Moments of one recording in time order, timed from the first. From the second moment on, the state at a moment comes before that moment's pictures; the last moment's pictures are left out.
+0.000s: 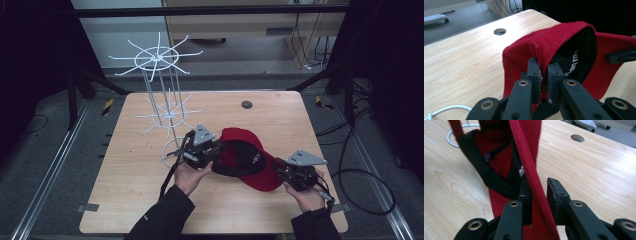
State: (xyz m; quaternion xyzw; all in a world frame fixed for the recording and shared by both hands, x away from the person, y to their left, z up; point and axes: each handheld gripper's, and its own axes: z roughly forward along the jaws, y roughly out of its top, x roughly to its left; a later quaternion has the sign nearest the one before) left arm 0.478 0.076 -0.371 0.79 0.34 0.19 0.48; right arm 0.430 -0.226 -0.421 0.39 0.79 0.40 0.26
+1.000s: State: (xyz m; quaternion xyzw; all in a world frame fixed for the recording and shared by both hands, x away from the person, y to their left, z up) left arm 0.470 0.085 -0.388 0.81 0.33 0.18 0.45; right arm 0.422 -0.234 -0.432 0.36 0.80 0.37 0.32
